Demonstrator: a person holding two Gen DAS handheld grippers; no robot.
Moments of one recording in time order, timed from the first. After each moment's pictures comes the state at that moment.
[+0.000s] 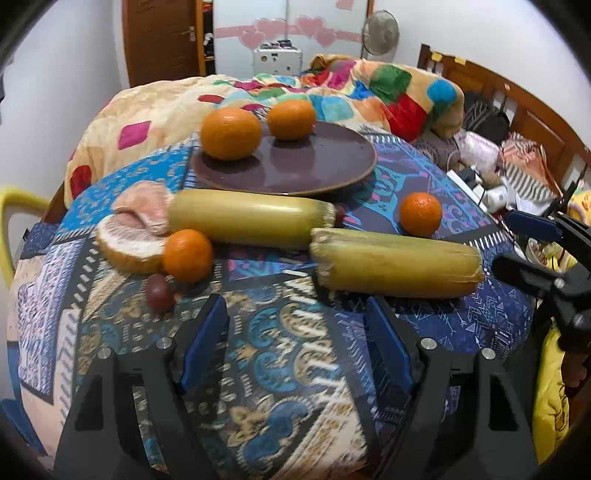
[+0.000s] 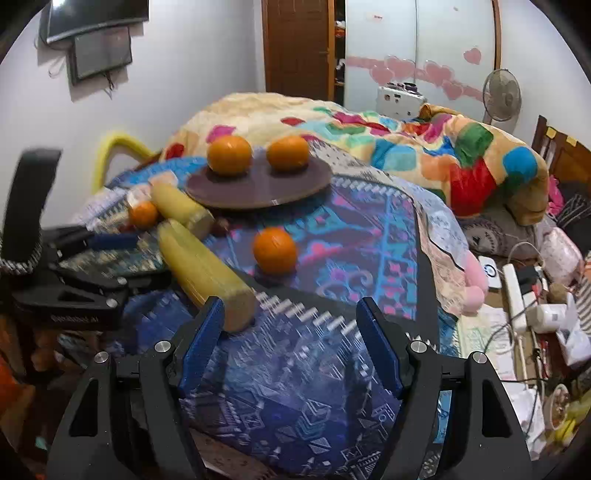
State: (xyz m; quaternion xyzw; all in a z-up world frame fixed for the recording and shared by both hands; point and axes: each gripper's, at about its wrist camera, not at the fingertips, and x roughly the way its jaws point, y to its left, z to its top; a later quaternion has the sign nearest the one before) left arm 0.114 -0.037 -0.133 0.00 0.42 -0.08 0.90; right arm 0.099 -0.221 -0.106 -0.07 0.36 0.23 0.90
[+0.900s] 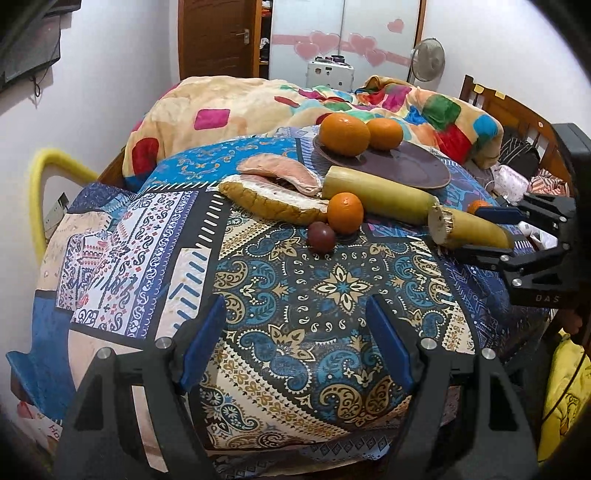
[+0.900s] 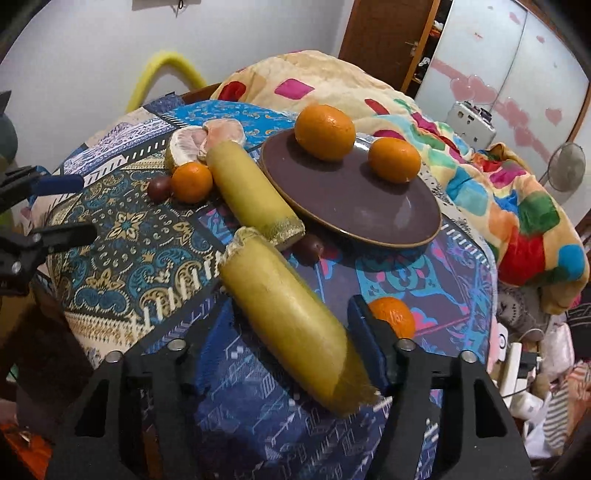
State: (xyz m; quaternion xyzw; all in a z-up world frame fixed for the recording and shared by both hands) left arm 0.064 0.062 -0.133 -0.04 0.41 -0.01 0.91; right arm 0.122 -0.124 -0.122 -0.24 0.40 0.29 0.84
